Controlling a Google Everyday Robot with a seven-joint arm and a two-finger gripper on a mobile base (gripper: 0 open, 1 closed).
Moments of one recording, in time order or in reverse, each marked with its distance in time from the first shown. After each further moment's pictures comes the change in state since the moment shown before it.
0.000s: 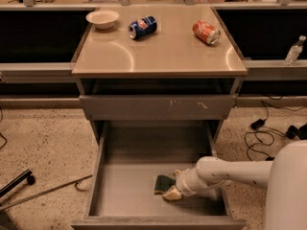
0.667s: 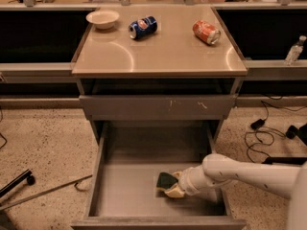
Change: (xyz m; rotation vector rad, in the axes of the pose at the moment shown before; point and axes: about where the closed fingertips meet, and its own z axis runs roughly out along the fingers) arm -0.020 0.003 -0.032 -0.018 -0.071 -0.021
